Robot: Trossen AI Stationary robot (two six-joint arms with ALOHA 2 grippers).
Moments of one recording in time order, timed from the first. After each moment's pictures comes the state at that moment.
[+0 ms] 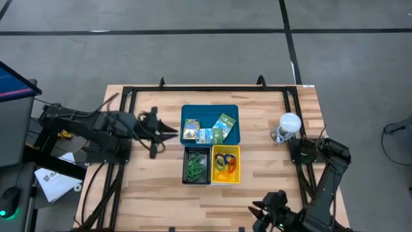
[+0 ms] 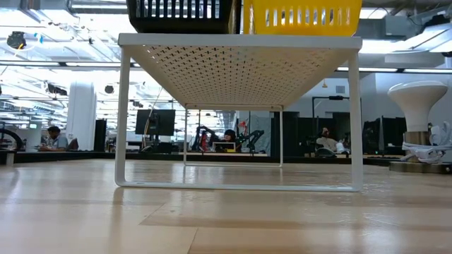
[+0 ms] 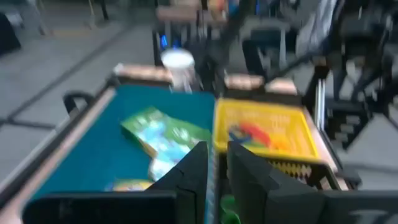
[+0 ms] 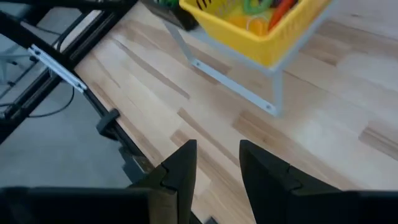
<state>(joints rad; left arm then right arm) -0.24 0.92 0.96 -0.34 -0.33 -0.15 1.03 1.94 1.86 -1.38 0.84 1.95</state>
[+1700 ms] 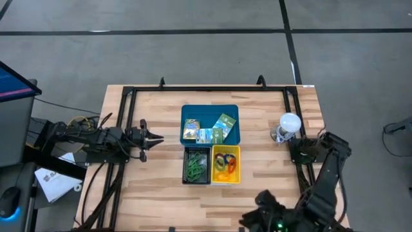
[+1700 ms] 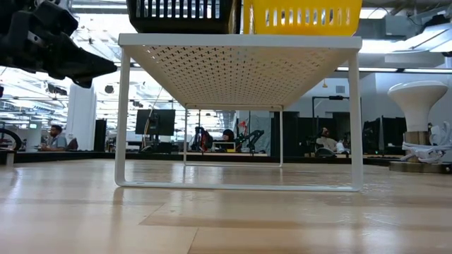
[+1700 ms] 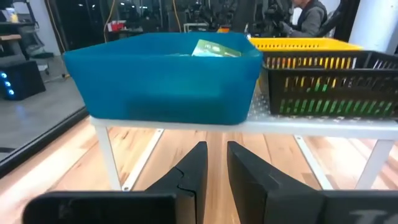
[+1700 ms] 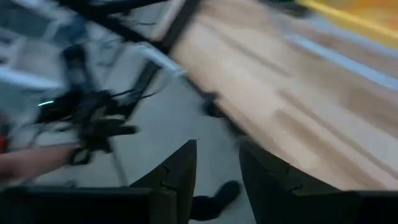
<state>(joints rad) -0.17 0.13 0.03 0.01 -0.31 -0.01 0.93 1.88 2.04 -1.07 0.70 1.68</state>
